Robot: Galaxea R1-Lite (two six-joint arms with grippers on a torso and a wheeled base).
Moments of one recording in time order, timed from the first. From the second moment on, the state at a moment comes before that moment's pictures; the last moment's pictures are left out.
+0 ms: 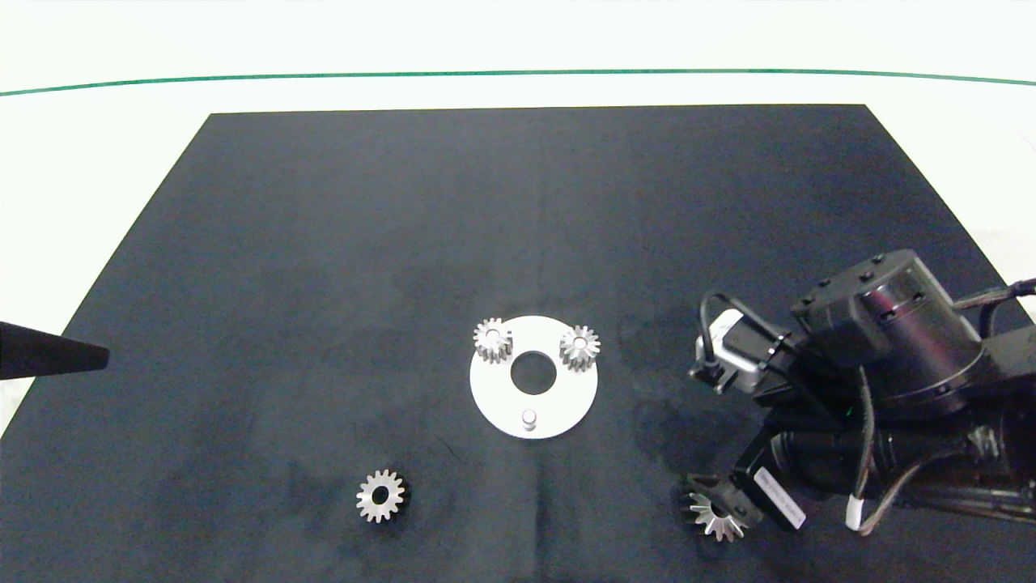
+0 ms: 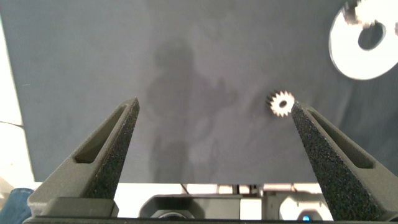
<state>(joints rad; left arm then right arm) -0.13 1.14 -1.46 1.02 0.03 -0.17 0.70 1.54 -1.02 0.37 -0.30 -0.15</state>
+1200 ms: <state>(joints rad) -0.70 1.43 -1.05 0.66 0.37 -0.66 0.37 1.54 -1.47 0.81 -0.31 0.06</state>
